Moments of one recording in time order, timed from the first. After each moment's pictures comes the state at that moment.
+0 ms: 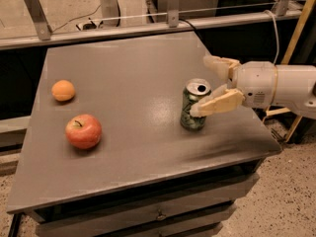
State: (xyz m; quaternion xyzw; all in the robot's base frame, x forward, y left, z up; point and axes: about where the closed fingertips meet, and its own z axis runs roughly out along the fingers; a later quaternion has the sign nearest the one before) arm 0.515 -0.095 0.931 -0.46 0.61 0.37 0.53
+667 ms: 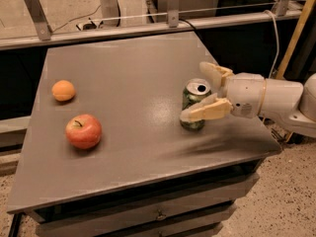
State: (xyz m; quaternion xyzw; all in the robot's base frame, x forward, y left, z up) arm 0.522 -0.084 0.911 -0.43 0.61 0.35 0.56
